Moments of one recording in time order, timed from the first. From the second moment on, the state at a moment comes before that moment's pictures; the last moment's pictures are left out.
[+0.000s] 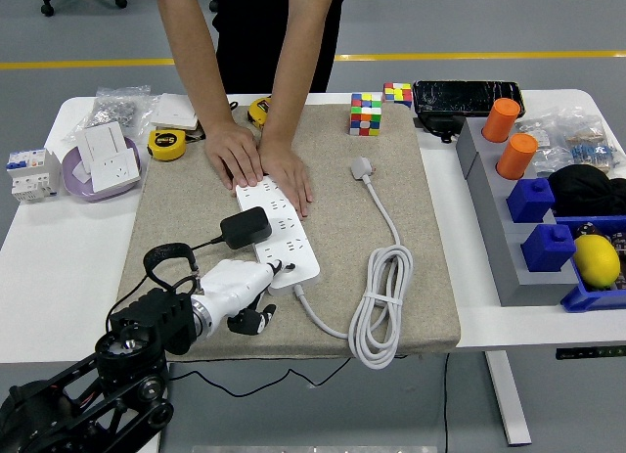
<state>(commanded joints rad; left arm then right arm) -0.16 0.18 -0.87 -1.67 2.22 -0.34 0.49 0.10 -0.10 1.41 0.18 -1.43 0.00 -0.10</state>
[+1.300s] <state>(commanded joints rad) 0.02 0.11 -1.01 -1.51 1.61 0.07 0.01 0.10 -0.09 1.40 0.18 -1.41 0.00 -0.09</state>
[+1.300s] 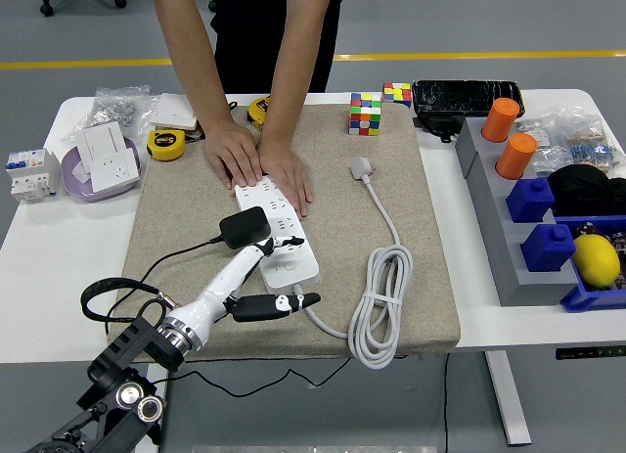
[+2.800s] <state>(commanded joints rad) -0.05 0.15 -0.98 -1.60 2.08 -0.10 0.20 0.09 -0.10 1.41 0.18 -1.43 0.00 -0.10</state>
